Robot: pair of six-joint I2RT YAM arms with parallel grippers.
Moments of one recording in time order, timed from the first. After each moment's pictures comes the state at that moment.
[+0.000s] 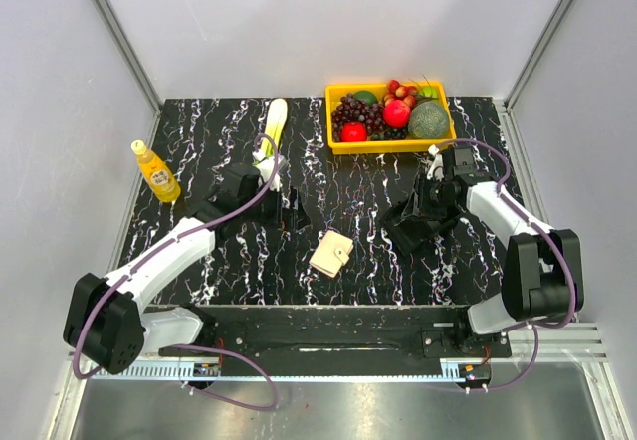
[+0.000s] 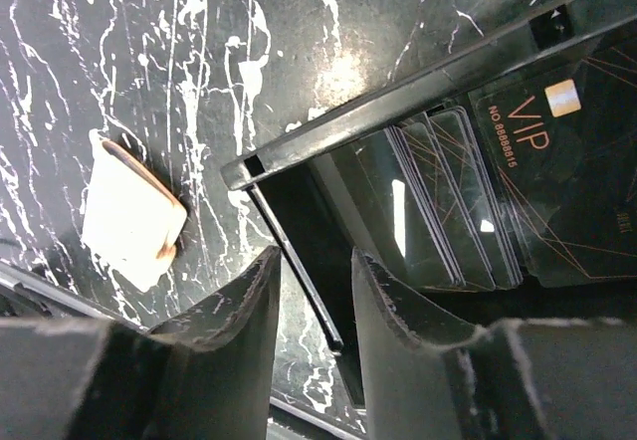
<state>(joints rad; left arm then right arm) -0.50 1.20 0.81 -0.30 0.31 -0.34 0.12 1.49 0.95 -0.53 -0.38 0.27</state>
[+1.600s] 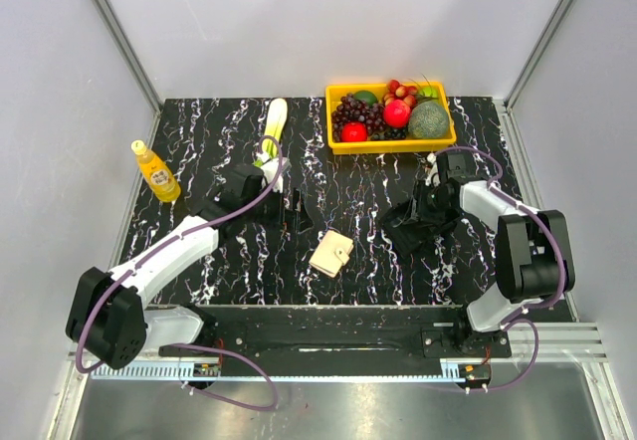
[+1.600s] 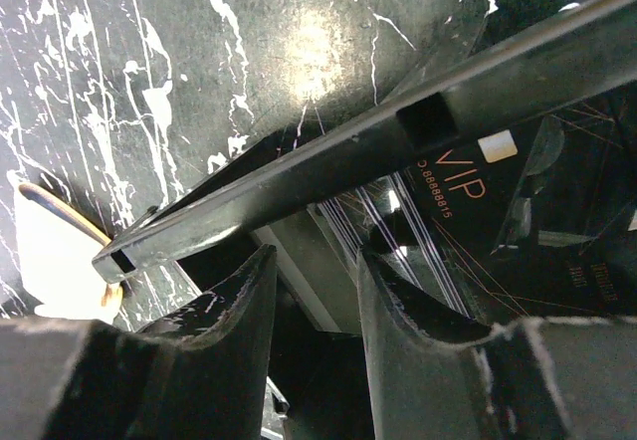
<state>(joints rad) -0.51 1.23 0.81 -0.29 0.33 -0.35 0.12 1.60 0.92 -0.47 -0.30 0.30</state>
